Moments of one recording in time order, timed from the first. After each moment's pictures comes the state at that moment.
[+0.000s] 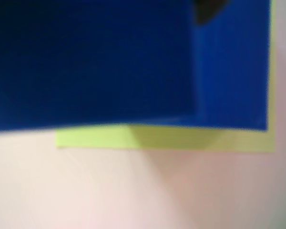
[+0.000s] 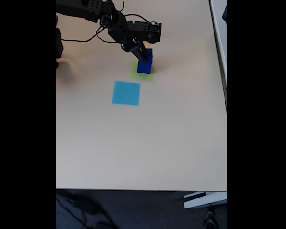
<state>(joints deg) 8.3 92.7 106.3 35.6 83.1</state>
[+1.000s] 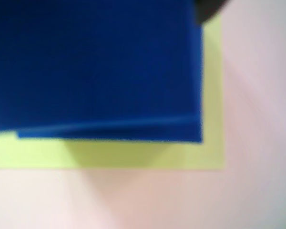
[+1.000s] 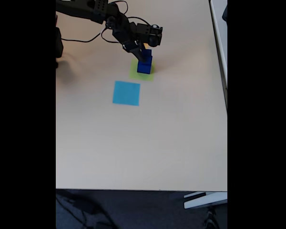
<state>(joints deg) 5.4 88.2 104.0 35.6 88.7</state>
